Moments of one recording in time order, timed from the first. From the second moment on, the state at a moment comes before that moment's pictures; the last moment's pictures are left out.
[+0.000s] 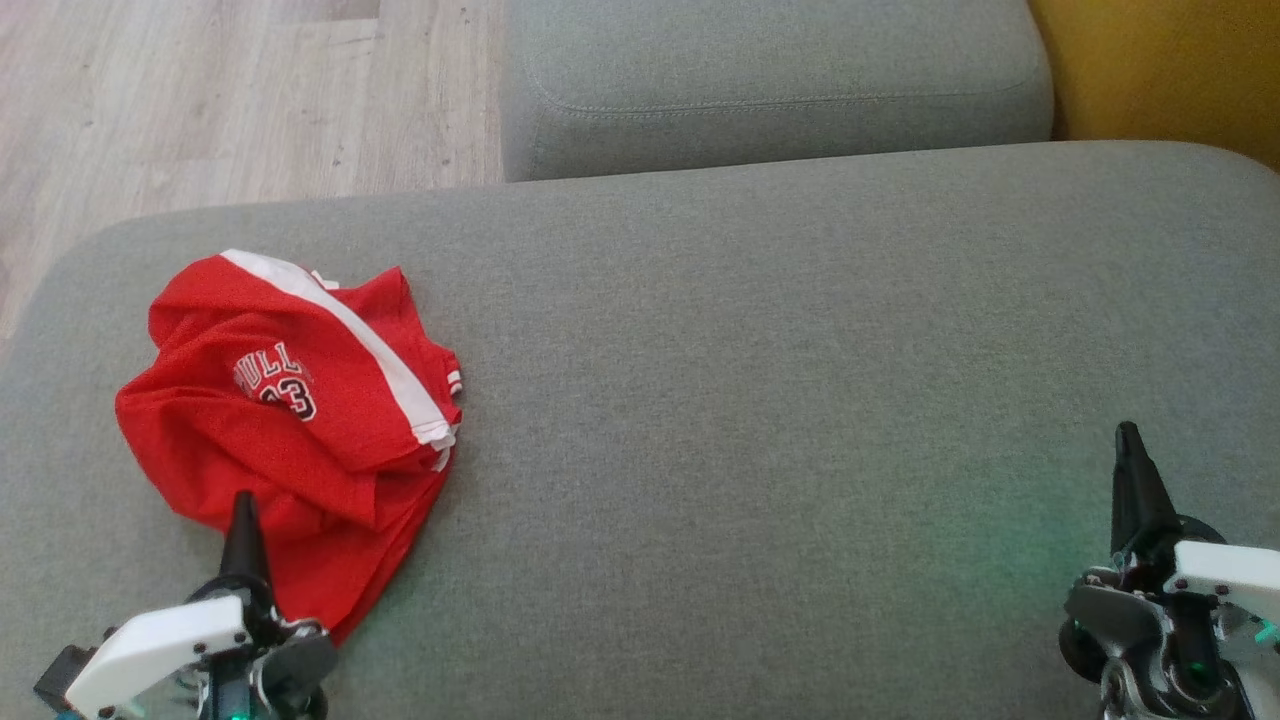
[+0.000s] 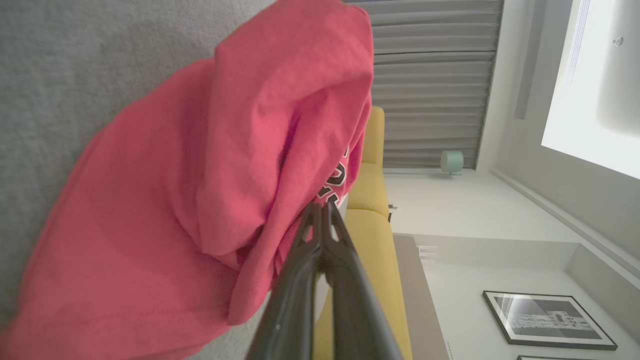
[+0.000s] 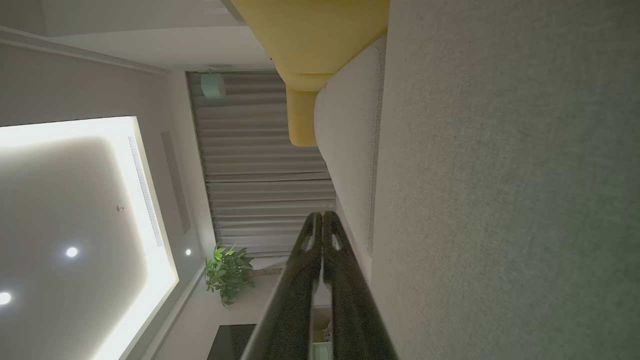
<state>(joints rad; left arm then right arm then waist) -0.06 0.04 0.08 0.28 -1.60 -0.12 0.11 -0.06 -0.04 -0.13 0.28 1.60 0.13 0.11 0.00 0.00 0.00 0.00</state>
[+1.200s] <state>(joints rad) 0.01 0.04 0.07 0.32 -1.58 -0.12 0.05 0.01 -0.04 -0.10 0.34 1.50 0.13 0.06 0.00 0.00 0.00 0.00</state>
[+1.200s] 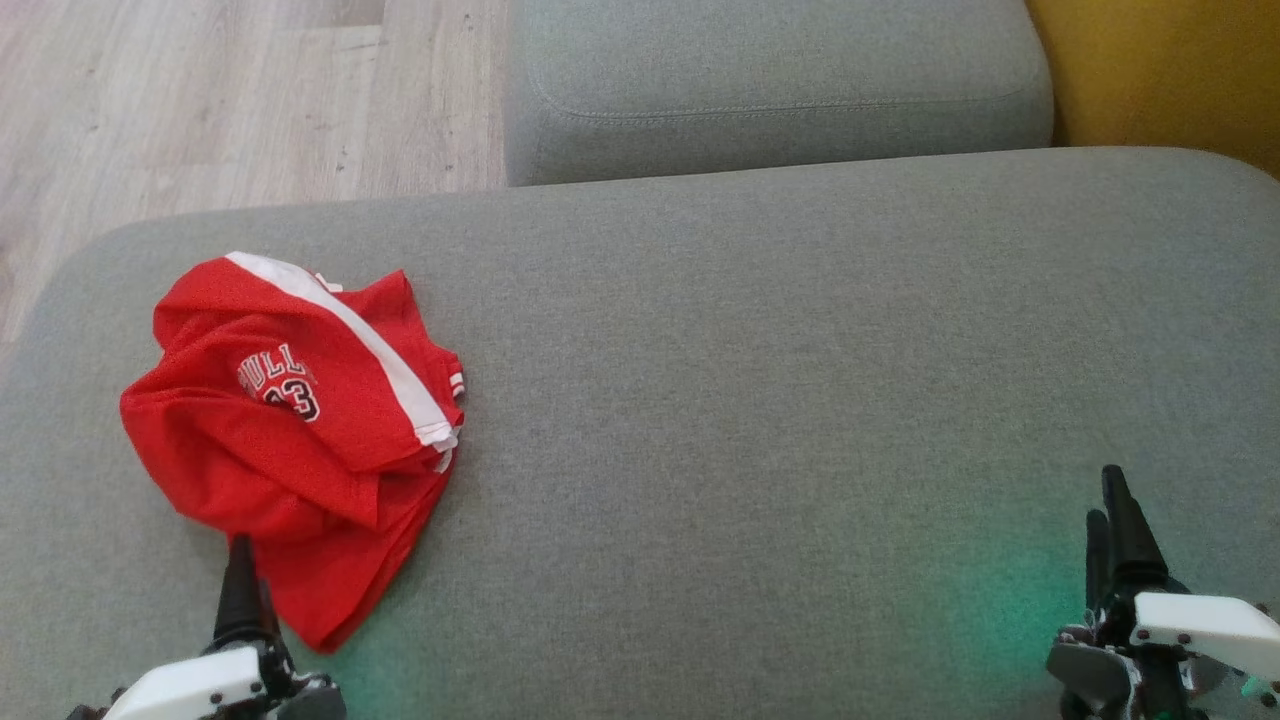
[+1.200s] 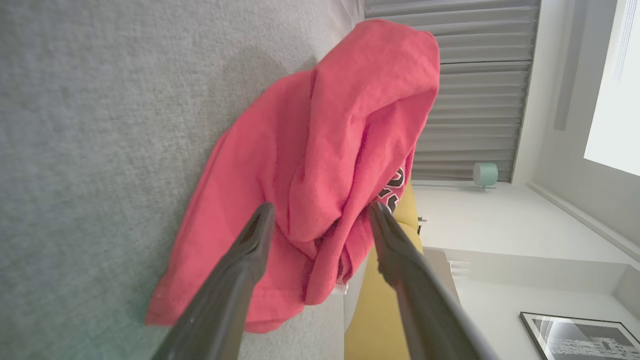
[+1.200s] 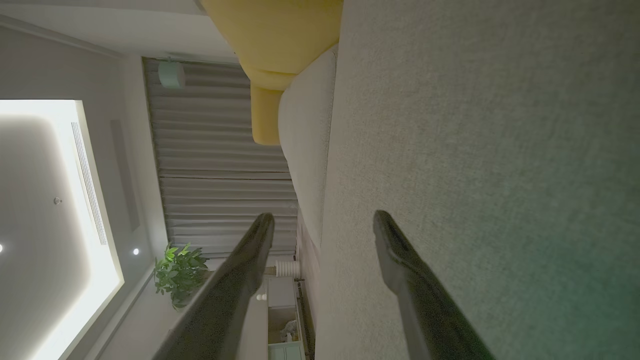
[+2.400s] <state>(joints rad) 0.01 0.04 0.02 0.12 -1.00 -0.05 -0.05 0.00 -0.04 -0.03 0.19 0.80 0.13 -0.04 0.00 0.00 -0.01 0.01</state>
